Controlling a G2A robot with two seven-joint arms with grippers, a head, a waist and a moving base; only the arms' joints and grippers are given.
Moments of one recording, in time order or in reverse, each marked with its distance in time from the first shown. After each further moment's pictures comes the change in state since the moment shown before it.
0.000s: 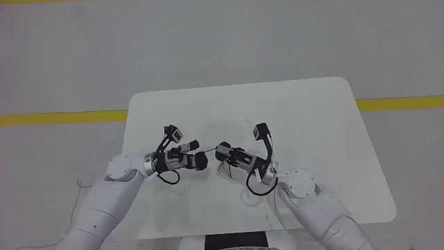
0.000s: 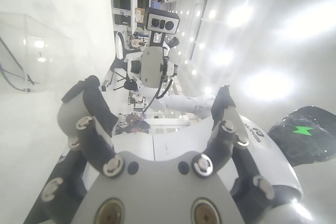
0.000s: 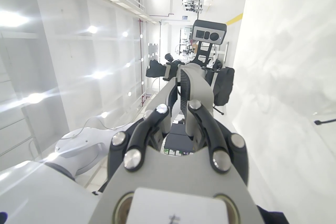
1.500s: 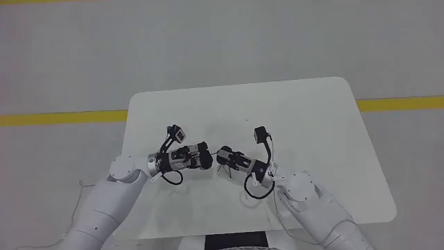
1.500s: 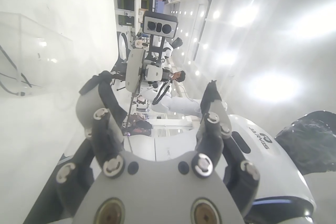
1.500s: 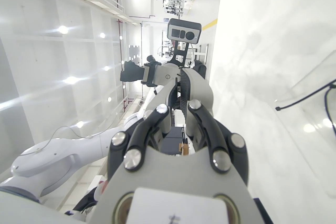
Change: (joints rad) left arm 0.007 0.010 0.024 -0.047 0.027 0.010 0.053; right arm -0.027 0.014 0.005 -0.032 -0.117 0.085 -0.031
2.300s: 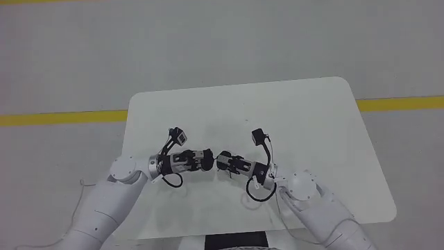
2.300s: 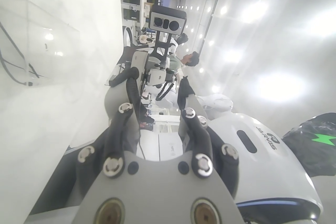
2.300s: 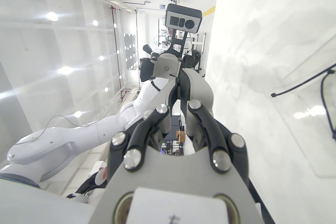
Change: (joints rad) left arm -0.001 0.011 0.019 -0.001 0.026 0.006 0.001; right arm 0.006 0.014 -0.001 0.002 -0.010 -0.004 0.070
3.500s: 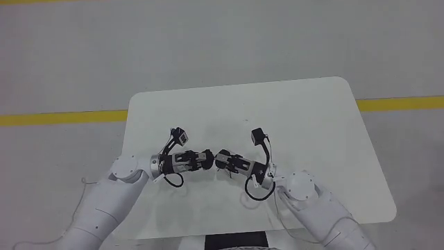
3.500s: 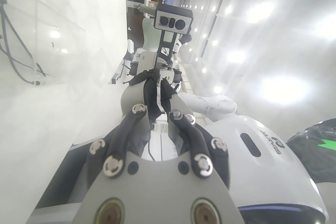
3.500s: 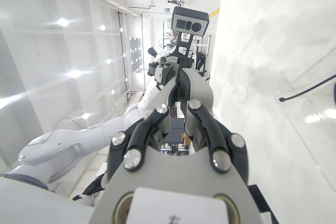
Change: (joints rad) left arm -0.024 0.008 0.035 0.010 0.007 0.008 0.014; right arm 0.018 0.000 -0.025 0.022 0.047 -0.012 -0.024
